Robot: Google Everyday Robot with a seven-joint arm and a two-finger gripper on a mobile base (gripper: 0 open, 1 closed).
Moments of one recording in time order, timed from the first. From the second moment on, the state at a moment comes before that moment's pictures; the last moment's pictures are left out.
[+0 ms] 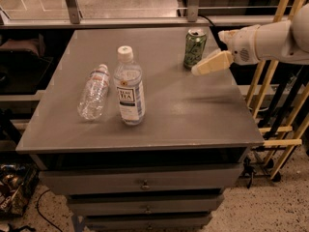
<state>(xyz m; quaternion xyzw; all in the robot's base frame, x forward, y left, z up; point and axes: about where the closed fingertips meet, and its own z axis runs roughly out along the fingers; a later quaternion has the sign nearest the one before) 0.674 -0.162 0.912 -0.43 0.74 0.17 0.49</state>
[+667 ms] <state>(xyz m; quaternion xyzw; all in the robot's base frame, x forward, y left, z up) 0.724 -0.149 0.914 -0.38 0.72 0.17 0.55</state>
